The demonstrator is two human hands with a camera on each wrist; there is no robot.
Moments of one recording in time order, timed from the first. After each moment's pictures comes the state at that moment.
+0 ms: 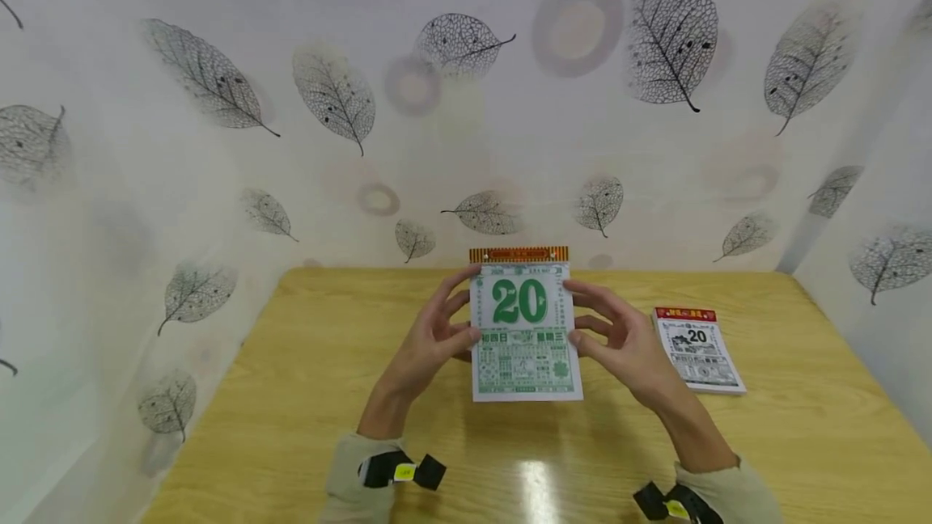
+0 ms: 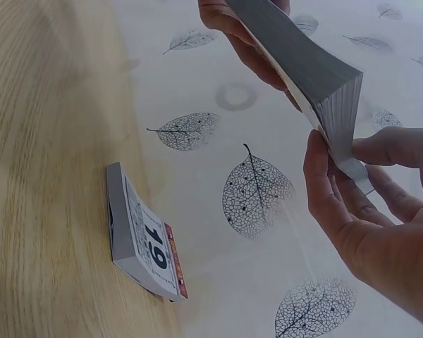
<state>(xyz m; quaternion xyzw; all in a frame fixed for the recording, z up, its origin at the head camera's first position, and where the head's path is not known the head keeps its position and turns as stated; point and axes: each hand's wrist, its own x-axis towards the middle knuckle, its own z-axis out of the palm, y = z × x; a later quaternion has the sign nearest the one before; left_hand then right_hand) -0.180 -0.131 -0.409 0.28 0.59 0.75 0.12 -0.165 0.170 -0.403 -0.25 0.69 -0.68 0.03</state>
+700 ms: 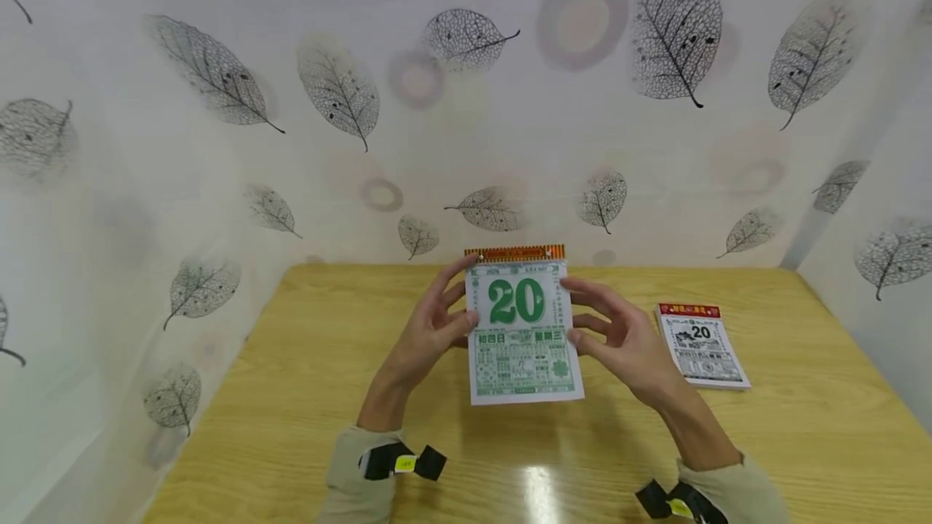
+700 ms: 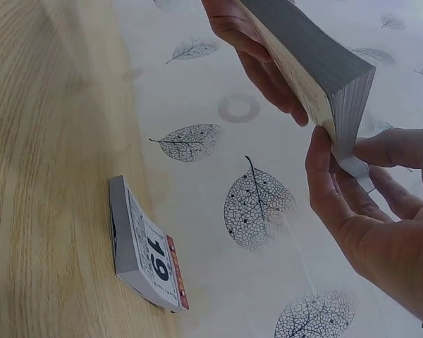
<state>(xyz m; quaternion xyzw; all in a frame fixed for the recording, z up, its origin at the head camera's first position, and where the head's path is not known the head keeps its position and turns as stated) -0.183 -0.135 -0.403 0.29 0.59 0.75 0.10 -0.163 0.164 -0.401 -0.26 0.68 -0.68 0.03</state>
